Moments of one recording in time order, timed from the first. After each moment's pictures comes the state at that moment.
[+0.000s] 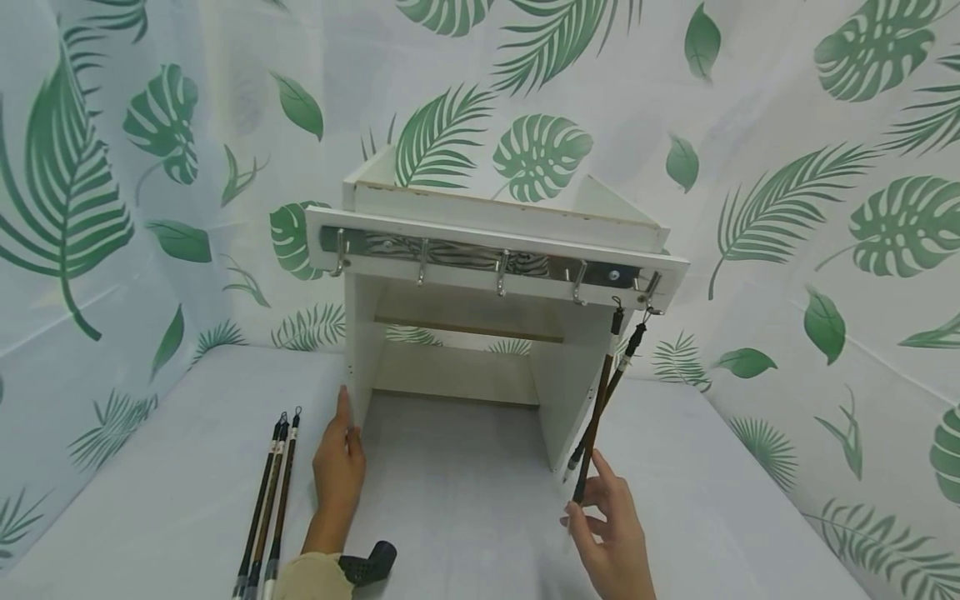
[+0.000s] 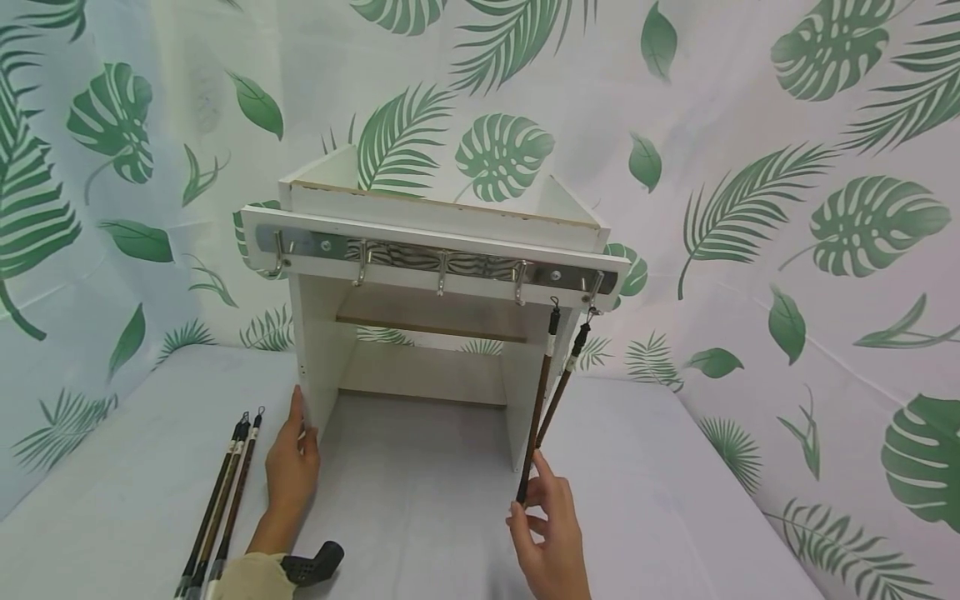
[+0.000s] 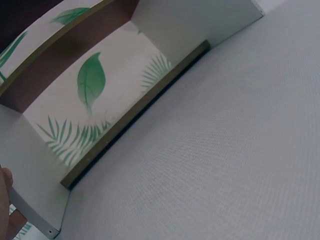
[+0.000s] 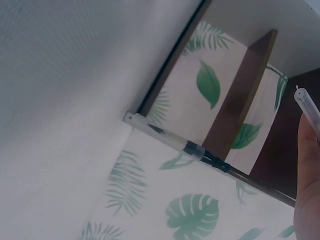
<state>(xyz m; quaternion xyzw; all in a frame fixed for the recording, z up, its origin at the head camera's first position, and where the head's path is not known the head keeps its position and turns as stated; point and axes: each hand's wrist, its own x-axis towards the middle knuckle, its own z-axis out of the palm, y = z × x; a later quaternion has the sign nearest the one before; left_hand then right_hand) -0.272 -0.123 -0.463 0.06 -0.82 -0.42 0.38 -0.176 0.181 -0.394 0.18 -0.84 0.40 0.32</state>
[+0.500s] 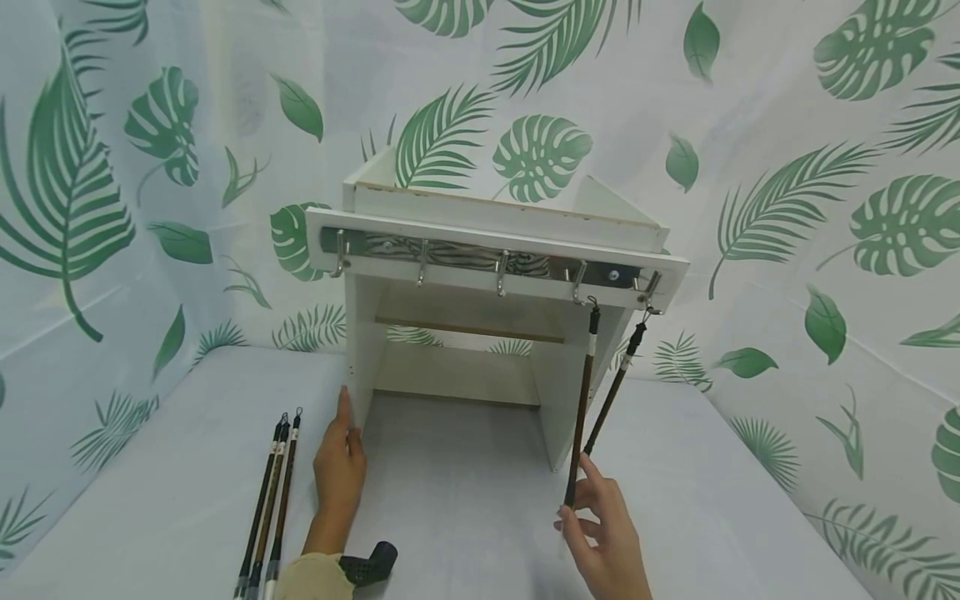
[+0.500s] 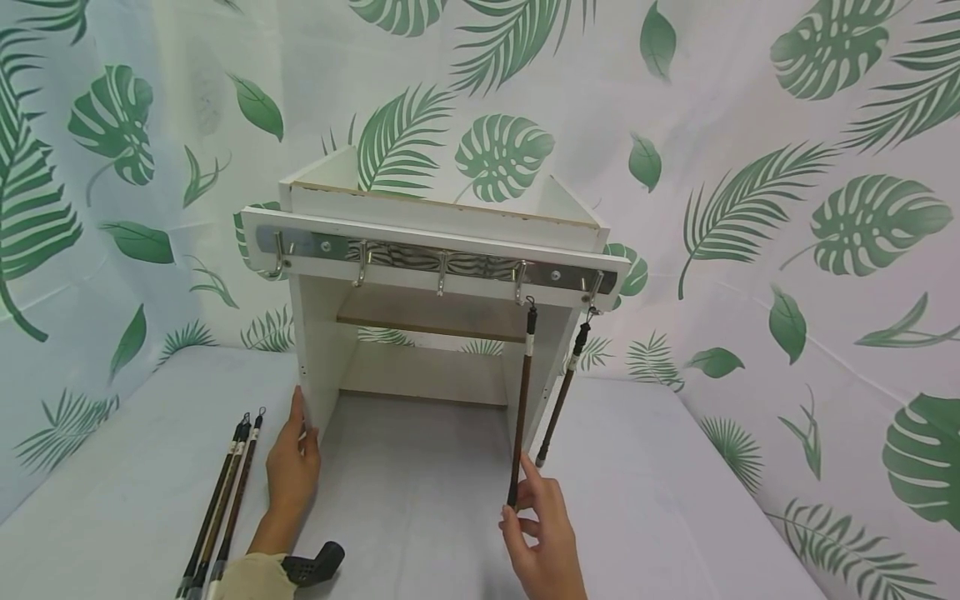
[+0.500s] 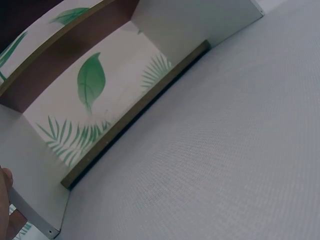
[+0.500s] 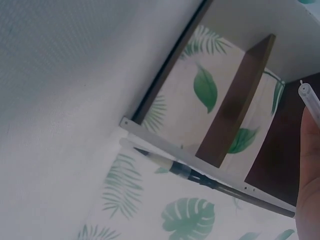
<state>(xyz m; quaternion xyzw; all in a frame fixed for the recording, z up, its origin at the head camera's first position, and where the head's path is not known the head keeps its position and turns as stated) -0.271 -0.122 -0.462 0.06 -0.82 -0.42 0.38 -0.175 0.177 -0.394 0.23 -0.82 0.39 0.34</state>
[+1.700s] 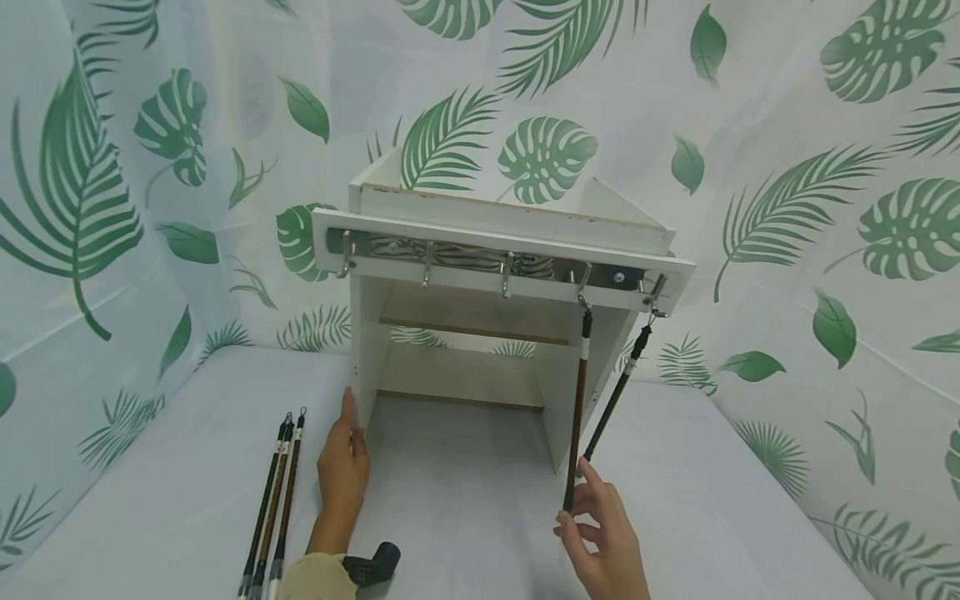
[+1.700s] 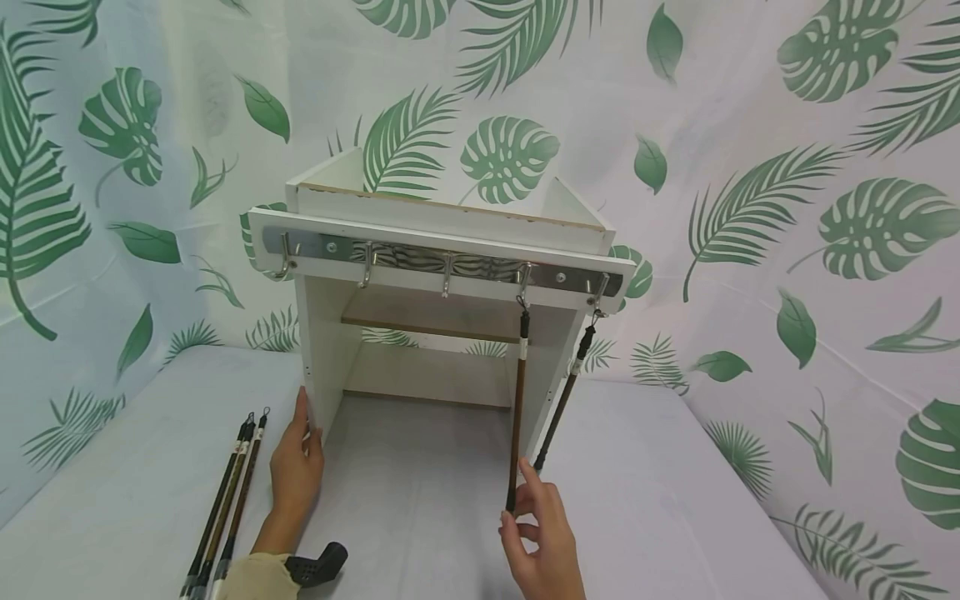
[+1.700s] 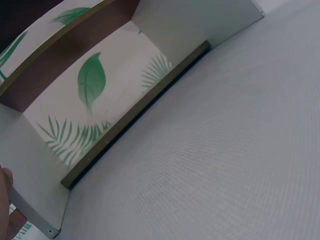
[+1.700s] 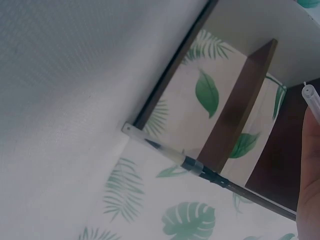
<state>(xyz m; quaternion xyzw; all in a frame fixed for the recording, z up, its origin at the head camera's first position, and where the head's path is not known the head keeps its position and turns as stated) -0.271 -0.121 -0.460 0.06 -0.83 -0.41 0.38 -0.174 0.173 -0.396 0.23 -0.83 0.38 0.34</state>
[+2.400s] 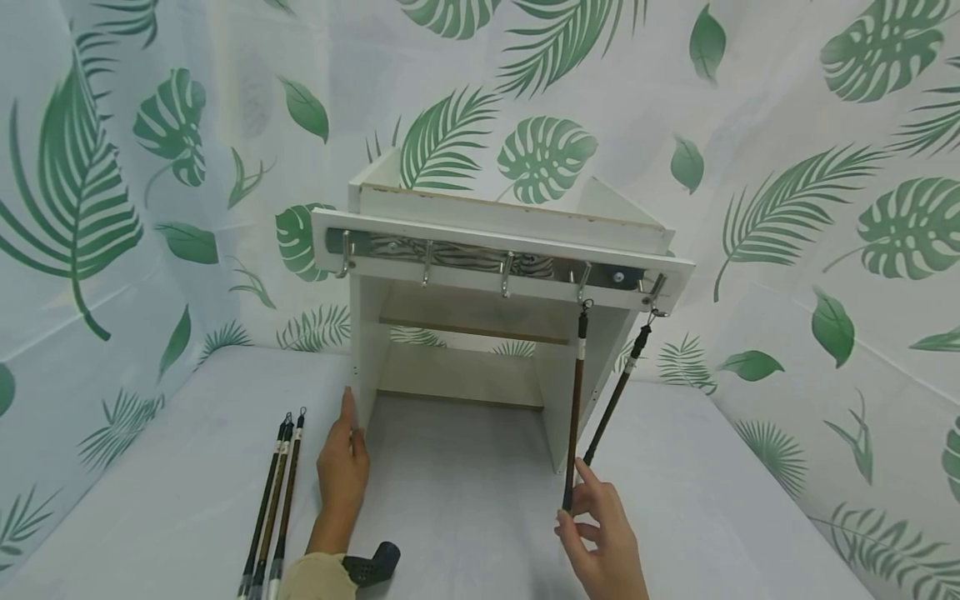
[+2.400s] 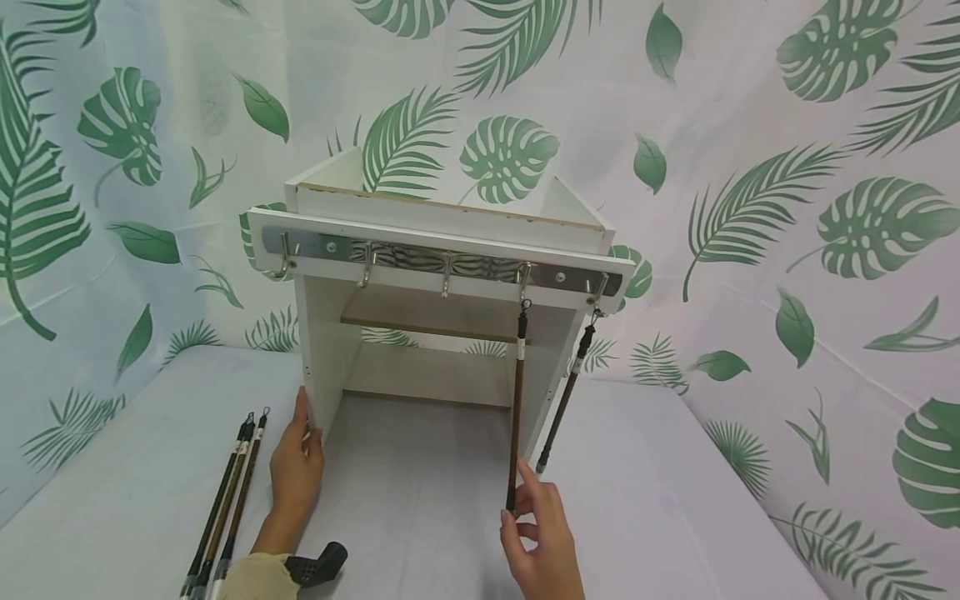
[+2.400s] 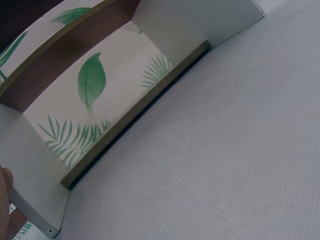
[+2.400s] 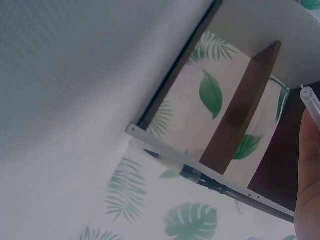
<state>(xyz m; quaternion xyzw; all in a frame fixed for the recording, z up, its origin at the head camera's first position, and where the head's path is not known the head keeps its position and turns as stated) -0.271 -0.121 -0.461 0.05 -0.82 -0.41 0.39 -0.175 0.172 -0.397 0.20 -0.84 0.37 0.33</state>
